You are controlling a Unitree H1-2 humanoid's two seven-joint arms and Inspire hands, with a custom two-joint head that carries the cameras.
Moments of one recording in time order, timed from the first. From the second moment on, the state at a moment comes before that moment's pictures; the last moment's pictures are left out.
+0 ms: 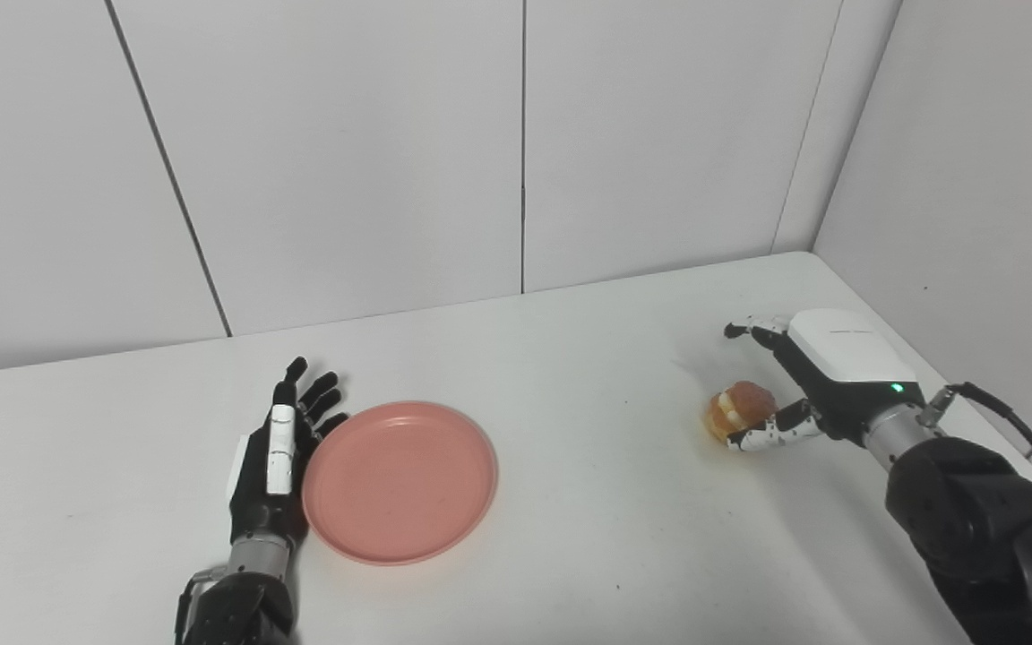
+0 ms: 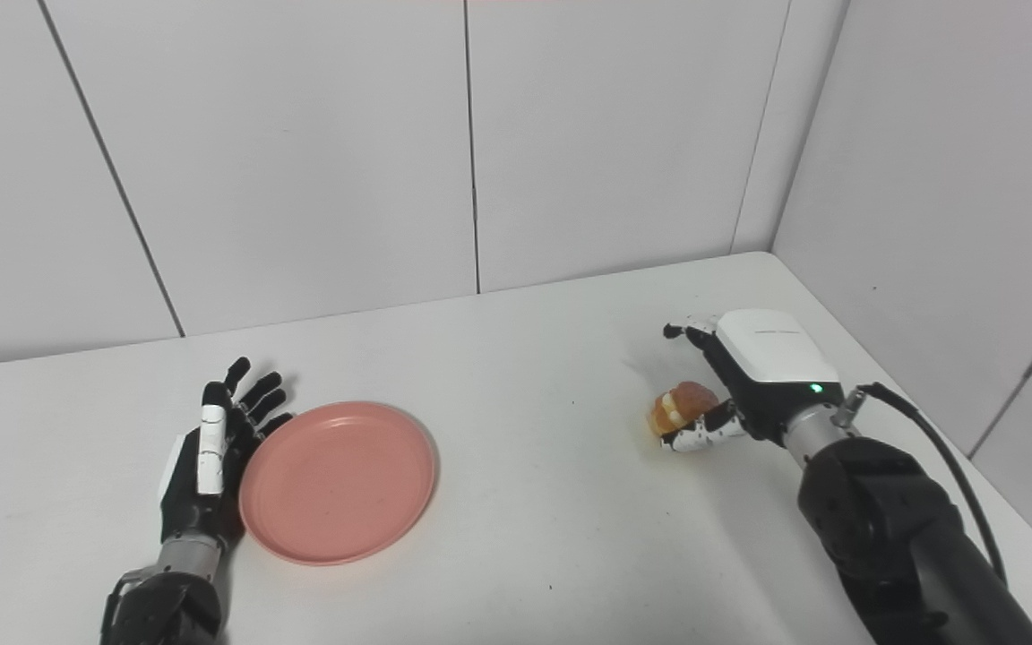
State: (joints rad) left arm -0.50 -0.03 0.05 0.54 -0.14 -0.15 -0.09; right arm -0.27 -0.63 0.01 -0.32 -0.86 0.38 0.45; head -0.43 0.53
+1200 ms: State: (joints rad) left arm -0.48 -0.04 0.04 0.50 -0.12 -0.14 -0.08; right arm -0.31 -0.63 0.10 -0.08 -0.77 0.34 0.36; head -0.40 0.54
